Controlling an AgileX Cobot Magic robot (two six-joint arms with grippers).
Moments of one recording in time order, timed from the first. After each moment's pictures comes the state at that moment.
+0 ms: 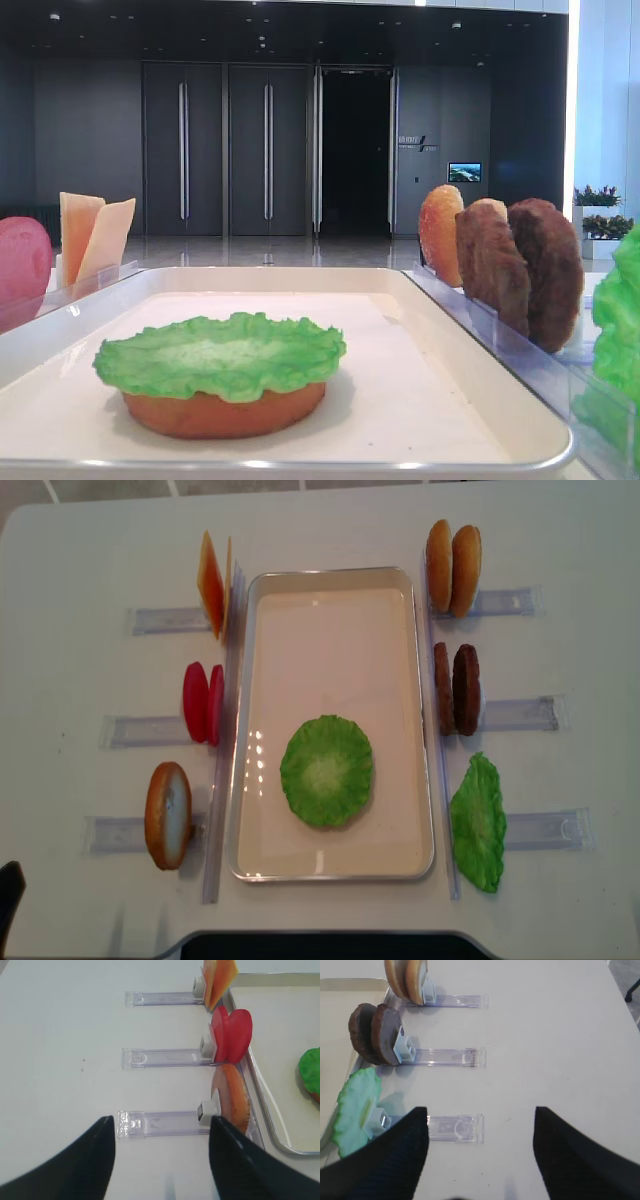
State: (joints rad) left arm -0.04 -0.01 -0.47 0.06 1.11 -0.05; right arm 0.07 -0.01 -0.50 0.06 1.14 -0.04
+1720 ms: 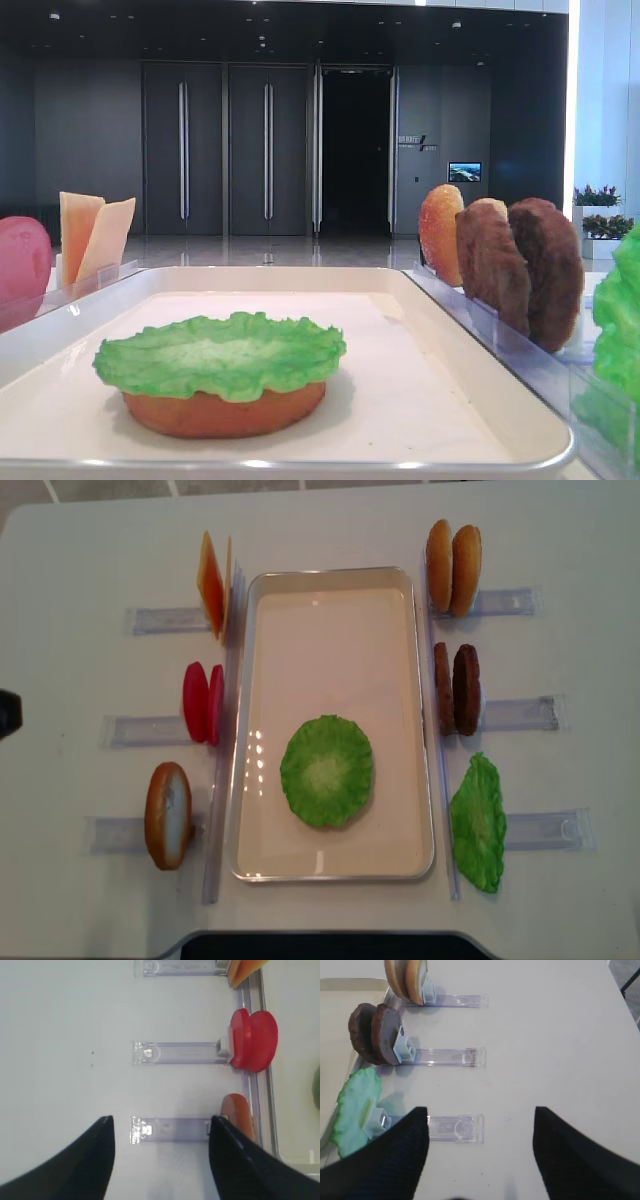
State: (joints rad) left arm -0.04 0.81 -0.91 0.10 1.14 -0.09; right arm 0.07 -0.01 -0.50 0.06 1.14 -0.04
